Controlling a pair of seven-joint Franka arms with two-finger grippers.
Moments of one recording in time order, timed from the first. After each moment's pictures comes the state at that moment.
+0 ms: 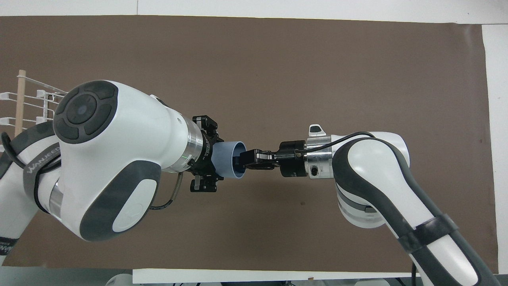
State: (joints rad) left arm -0.56 -0.02 -0.13 -1.82 -0.32 1.85 -2.09; right arm 0.37 -0.02 0.10 -2.23 1.58 2.12 -0.43
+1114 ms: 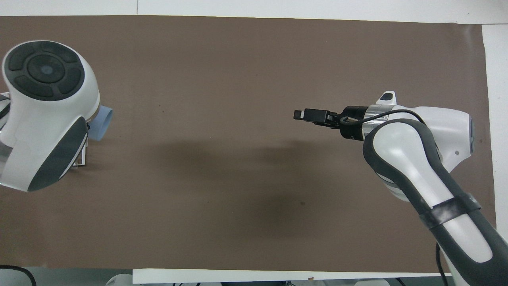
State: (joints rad) left arm -0.33 0.03 -0.10 -1.81 0.62 1.65 -1.72; right arm 0.13 0.02 0.09 -2.21 0.97 2.39 -0.40
